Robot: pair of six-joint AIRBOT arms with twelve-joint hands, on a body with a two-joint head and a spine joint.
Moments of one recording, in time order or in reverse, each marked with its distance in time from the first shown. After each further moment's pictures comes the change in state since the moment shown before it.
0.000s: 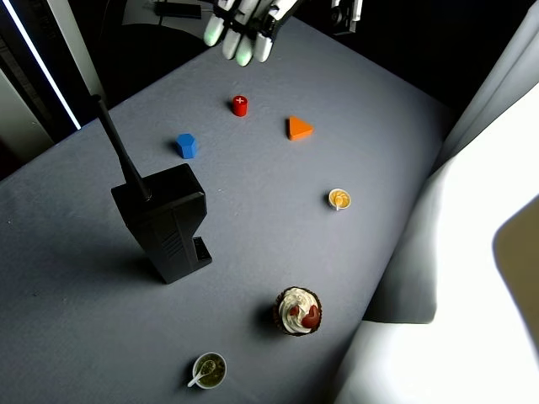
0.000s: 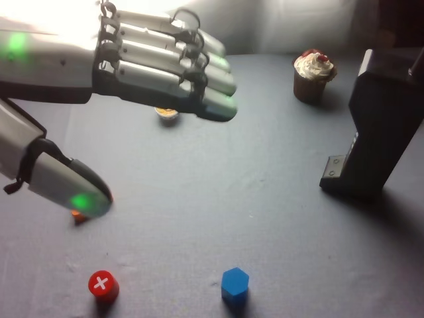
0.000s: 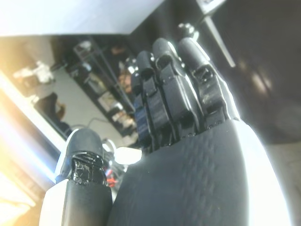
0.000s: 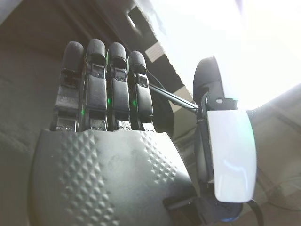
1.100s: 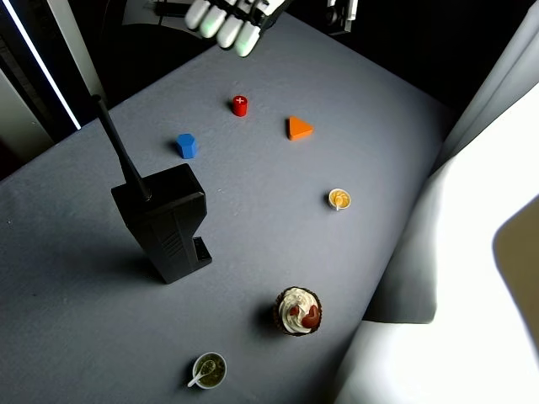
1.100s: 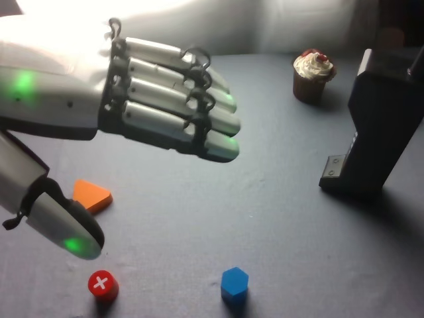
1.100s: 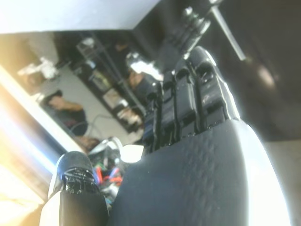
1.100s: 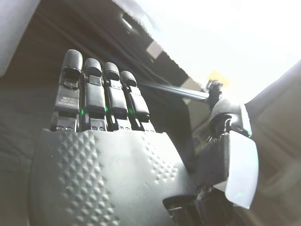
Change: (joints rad) left arm 0.034 0.018 -0.055 0.031 0.000 0.088; right arm 0.051 -0.124 0.156 -0.079 -0.002 0.264
